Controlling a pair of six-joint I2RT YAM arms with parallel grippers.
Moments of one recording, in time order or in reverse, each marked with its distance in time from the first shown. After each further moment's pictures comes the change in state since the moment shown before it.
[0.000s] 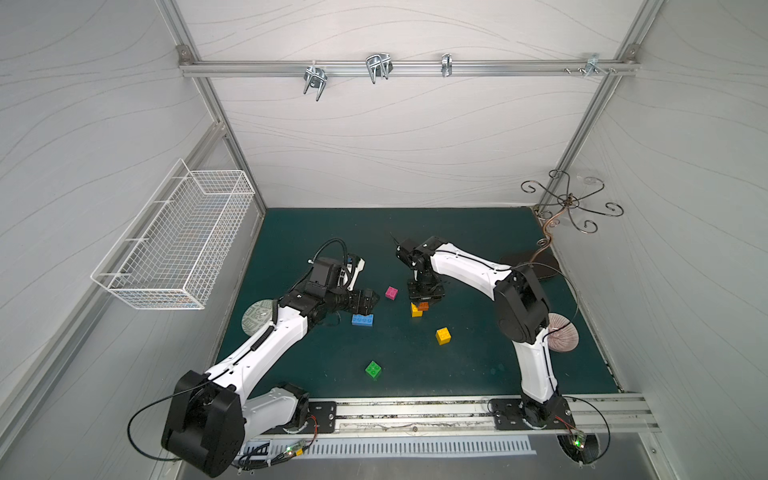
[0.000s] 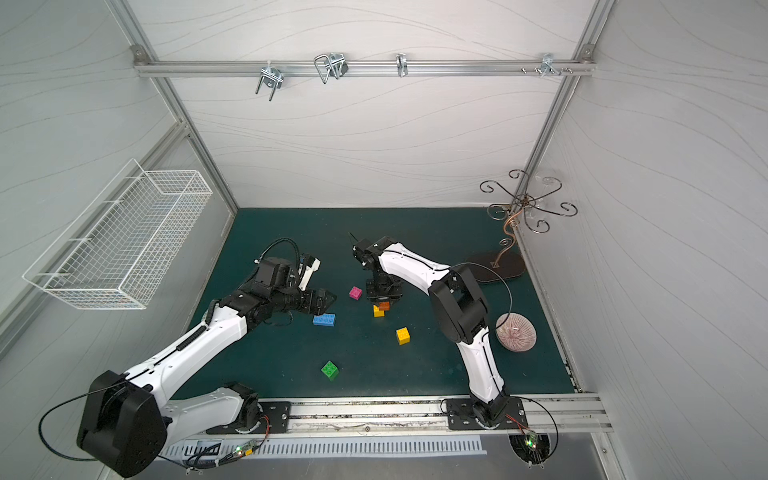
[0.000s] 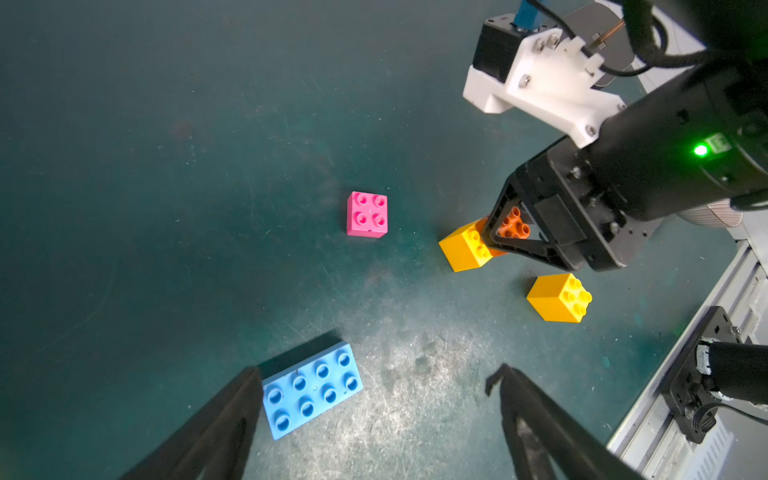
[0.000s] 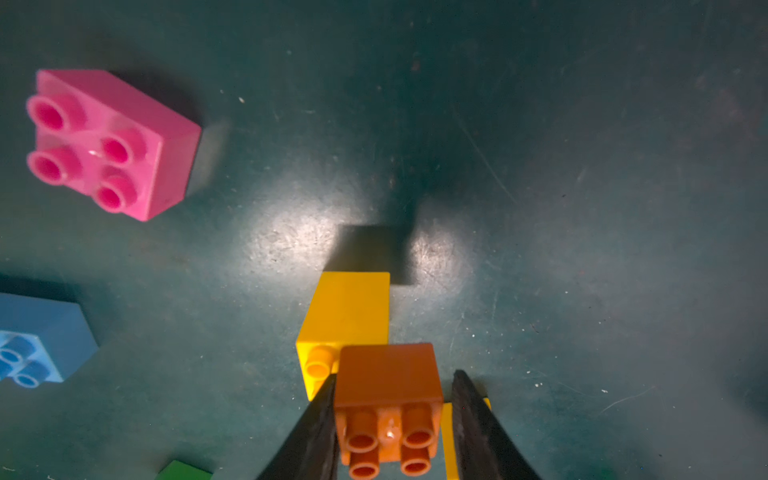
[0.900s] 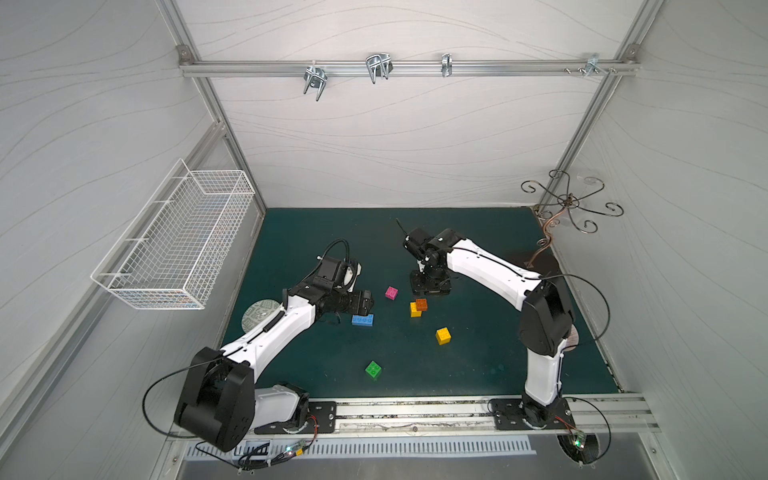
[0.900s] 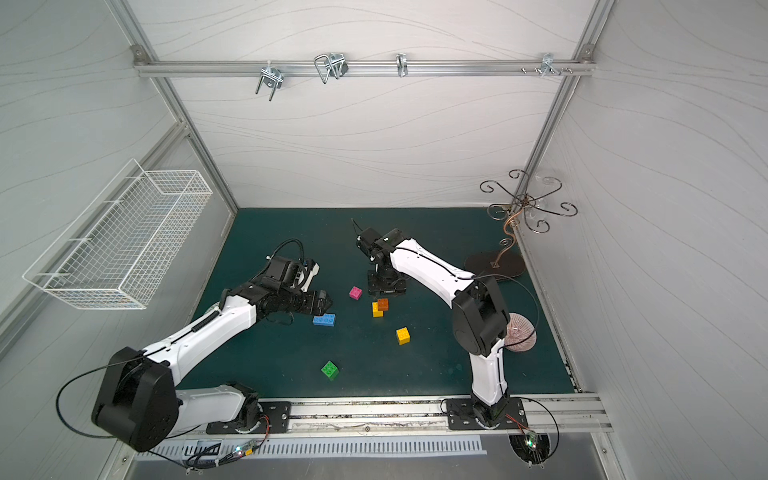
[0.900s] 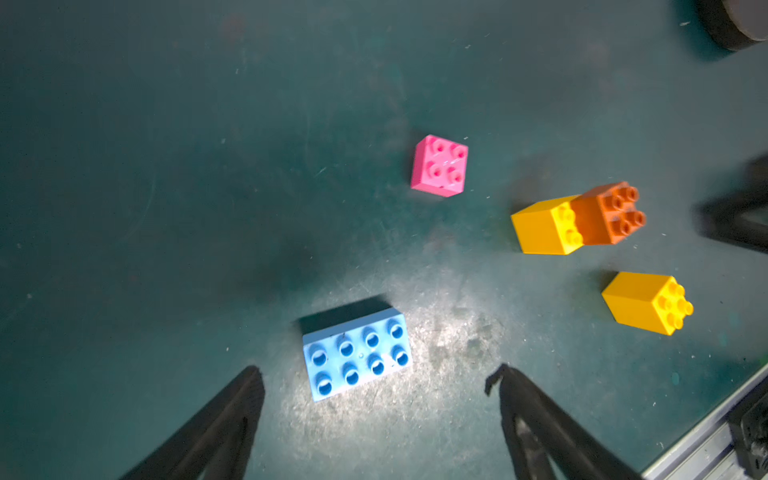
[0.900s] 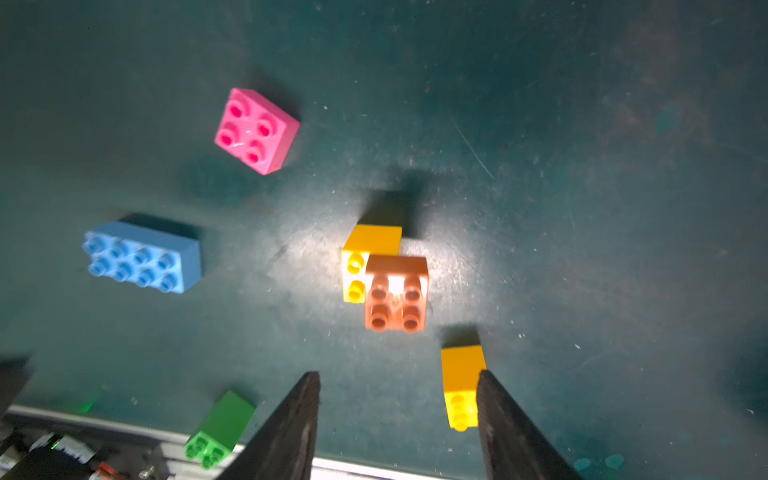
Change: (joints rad) left arm 0.000 0.145 0.064 -0.130 -0.114 -0.071; right arm 0.000 -0.203 -0.024 -0.018 0.000 0.001
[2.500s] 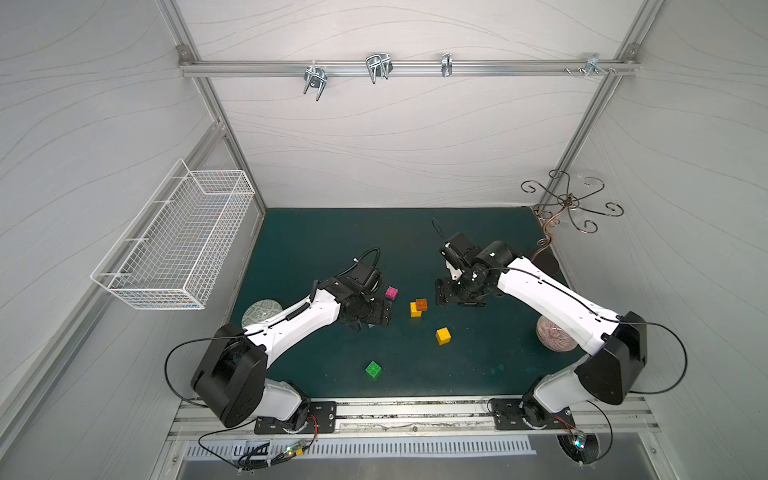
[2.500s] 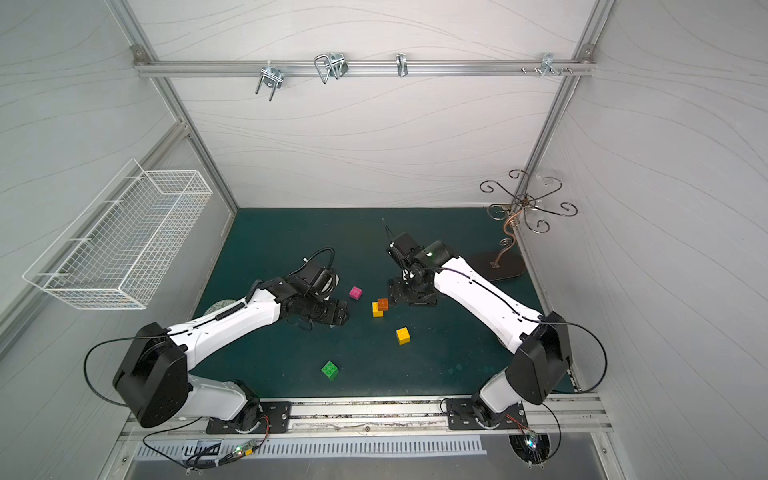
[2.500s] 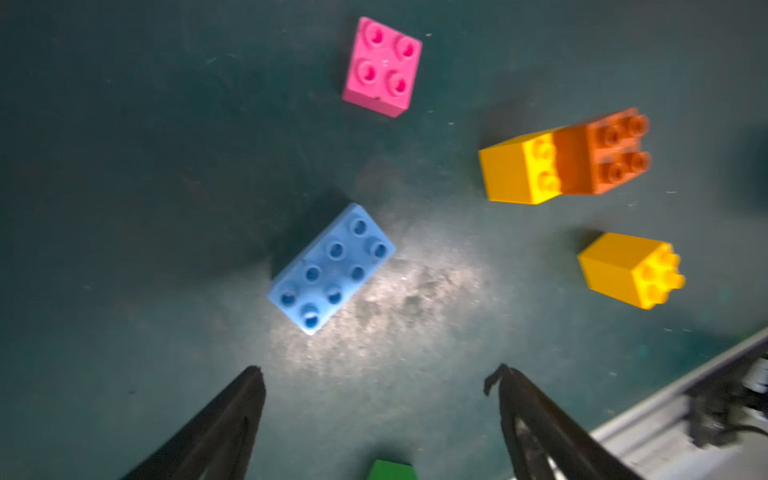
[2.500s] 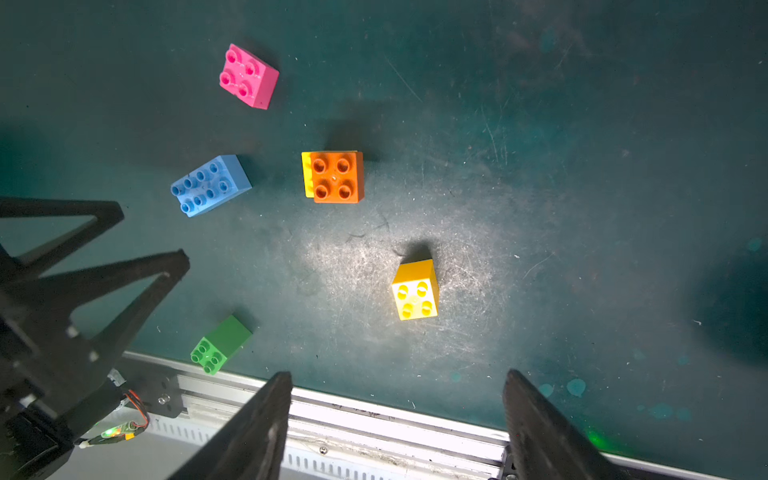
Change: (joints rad) left arm -0.242 0.124 0.104 -0.144 -0.109 -0.200; right arm -0.049 -0.390 -0.294 0.013 -0.019 0.011
